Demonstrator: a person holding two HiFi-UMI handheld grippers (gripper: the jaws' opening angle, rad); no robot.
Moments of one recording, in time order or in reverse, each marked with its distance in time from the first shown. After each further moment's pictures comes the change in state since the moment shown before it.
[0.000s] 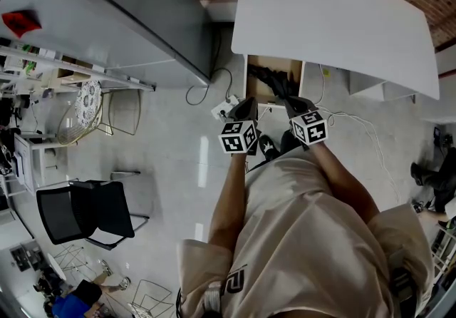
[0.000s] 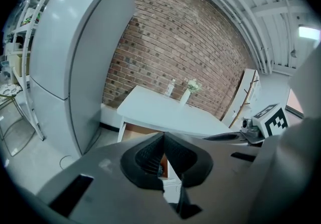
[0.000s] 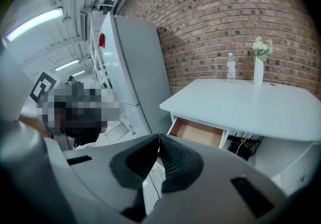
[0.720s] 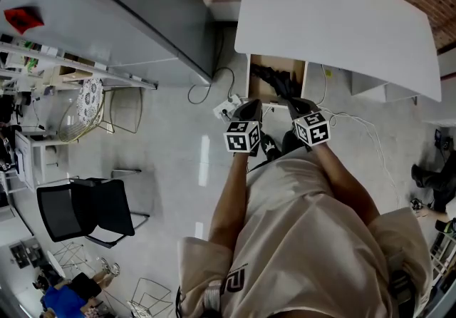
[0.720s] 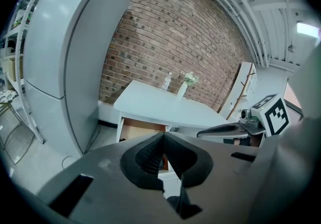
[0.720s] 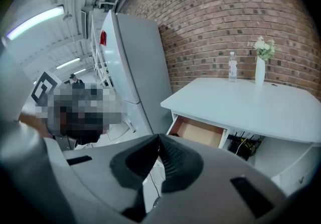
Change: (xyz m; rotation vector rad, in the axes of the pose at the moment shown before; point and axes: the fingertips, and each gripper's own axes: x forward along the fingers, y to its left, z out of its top) left arm 0.004 -0.003 -0.017 0.048 0.074 -0.024; right arm 0.001 0.002 -0.006 -0.018 0.020 0.007
